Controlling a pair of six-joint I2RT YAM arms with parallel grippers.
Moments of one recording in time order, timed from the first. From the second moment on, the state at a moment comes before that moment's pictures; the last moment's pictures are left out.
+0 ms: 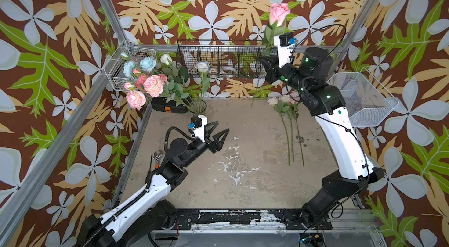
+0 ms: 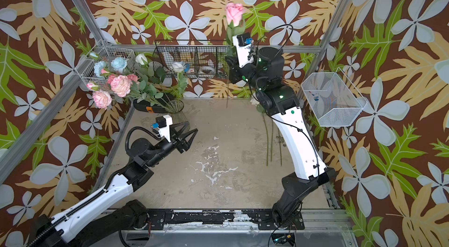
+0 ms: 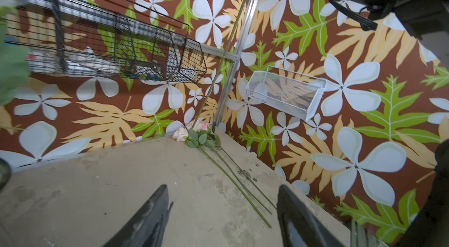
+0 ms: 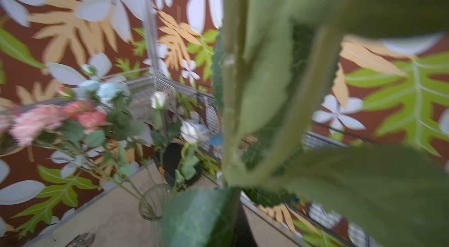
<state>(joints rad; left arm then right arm) -0.63 0.95 0.64 0.45 0.20 -0.33 0.37 1.69 2.23 -0.62 -0.15 -0.03</state>
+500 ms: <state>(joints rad) -0.68 1.07 0.60 0.45 0.28 -0.31 -0.03 1.92 2.09 -1.14 0.20 0.00</state>
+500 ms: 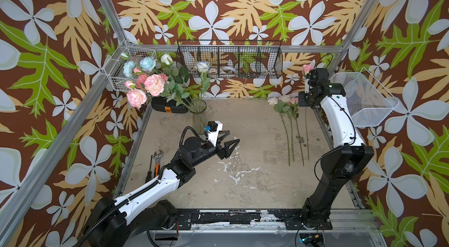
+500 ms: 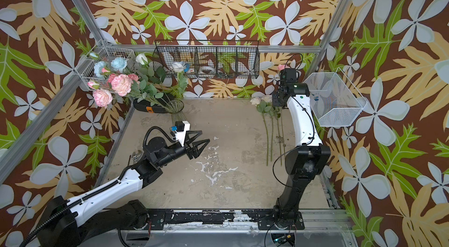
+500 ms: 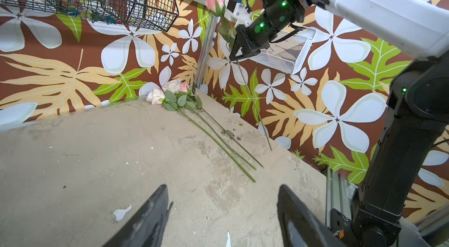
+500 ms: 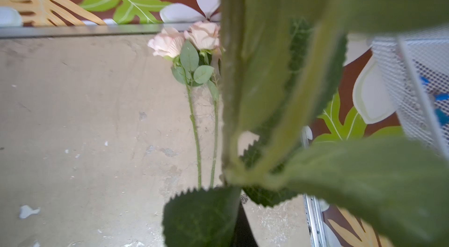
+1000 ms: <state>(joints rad) -0.68 1.06 0.50 0.46 0.27 -0.31 -0.13 2.29 2.30 -1.23 0.27 -0.02</state>
